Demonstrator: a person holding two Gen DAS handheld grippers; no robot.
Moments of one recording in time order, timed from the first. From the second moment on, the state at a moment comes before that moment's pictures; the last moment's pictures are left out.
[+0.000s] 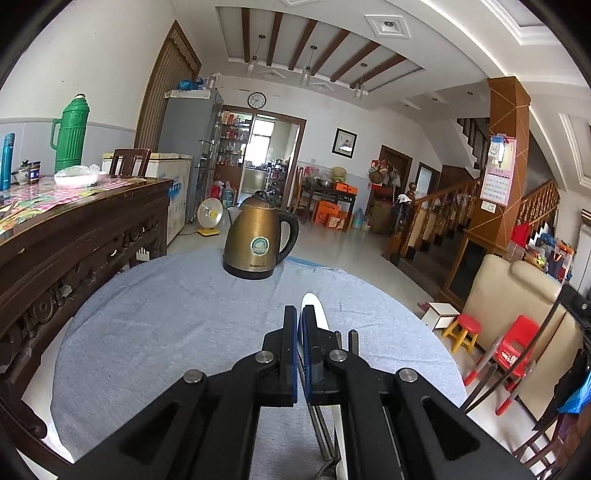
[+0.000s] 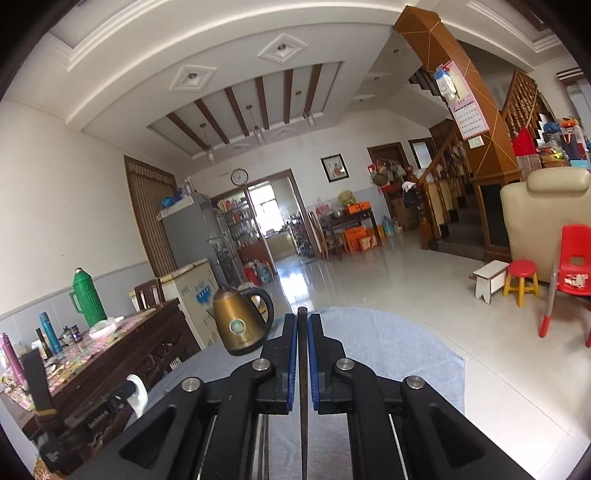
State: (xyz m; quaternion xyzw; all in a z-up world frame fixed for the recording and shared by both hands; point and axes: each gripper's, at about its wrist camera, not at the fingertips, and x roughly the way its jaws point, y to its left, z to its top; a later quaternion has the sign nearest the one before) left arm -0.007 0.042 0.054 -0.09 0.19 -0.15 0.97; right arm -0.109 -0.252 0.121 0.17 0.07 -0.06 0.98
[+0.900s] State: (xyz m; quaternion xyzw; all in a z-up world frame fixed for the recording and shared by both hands) left arm -0.021 0.041 0.036 -0.10 0.20 -0.11 0.97; right arm -0.141 -0.230 0.149 0.21 0.06 0.06 0.97
